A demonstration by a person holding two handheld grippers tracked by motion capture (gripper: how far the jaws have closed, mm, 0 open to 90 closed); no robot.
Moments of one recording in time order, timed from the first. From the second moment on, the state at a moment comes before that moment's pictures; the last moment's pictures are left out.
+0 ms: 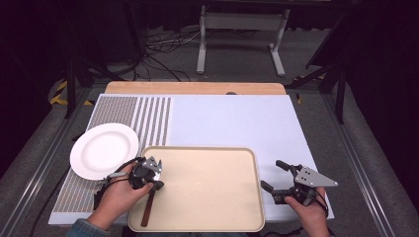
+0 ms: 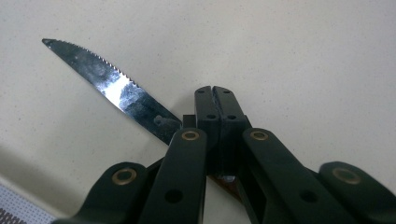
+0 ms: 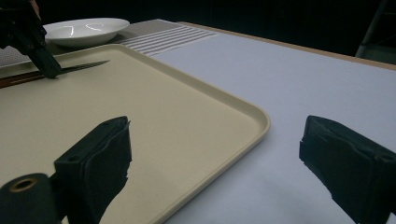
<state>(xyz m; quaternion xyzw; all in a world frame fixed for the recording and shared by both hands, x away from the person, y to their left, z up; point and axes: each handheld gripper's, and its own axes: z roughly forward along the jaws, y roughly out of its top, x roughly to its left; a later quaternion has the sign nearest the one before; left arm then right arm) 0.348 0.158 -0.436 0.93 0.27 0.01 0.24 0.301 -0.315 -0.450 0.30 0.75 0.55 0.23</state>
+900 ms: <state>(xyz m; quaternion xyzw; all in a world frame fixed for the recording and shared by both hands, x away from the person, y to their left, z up) 0.344 0.164 -0.423 0.93 0.27 0.03 0.26 0.302 -0.314 -0.451 0.30 0.75 0.55 0.23</state>
